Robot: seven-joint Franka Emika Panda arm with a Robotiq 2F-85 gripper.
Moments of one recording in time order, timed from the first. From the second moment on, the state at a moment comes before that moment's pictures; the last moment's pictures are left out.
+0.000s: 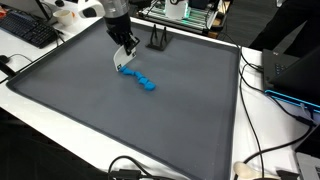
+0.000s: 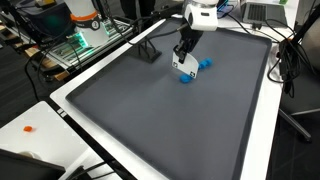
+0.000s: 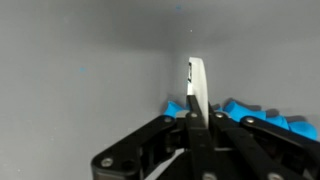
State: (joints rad) arm 0.06 0.39 -0.02 -1.95 -0.07 2.21 0.18
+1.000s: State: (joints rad) arm 0.05 0.07 -0.03 -2.22 0.23 2.19 0.61
